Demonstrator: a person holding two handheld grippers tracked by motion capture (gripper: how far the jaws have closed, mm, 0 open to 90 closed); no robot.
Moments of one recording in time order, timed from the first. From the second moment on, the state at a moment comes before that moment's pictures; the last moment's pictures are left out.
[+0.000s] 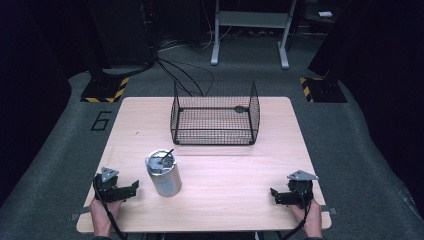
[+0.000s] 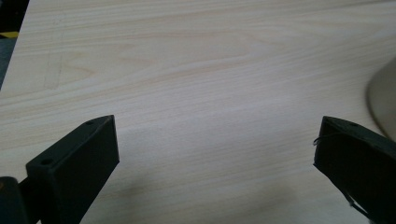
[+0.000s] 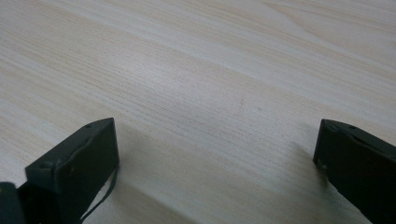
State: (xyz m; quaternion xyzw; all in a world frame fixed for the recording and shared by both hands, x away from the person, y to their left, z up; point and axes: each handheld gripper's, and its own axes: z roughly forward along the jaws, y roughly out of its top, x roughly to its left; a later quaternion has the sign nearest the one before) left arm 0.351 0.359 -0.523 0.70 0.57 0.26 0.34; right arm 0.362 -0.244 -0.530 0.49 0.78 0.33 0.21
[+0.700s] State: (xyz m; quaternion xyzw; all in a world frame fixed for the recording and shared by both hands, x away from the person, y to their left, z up) left arm 0.309 0.341 -0.473 0.70 0.51 0.24 0.44; right arm 0.365 -0.242 -0.530 0.47 0.79 0.33 0.20
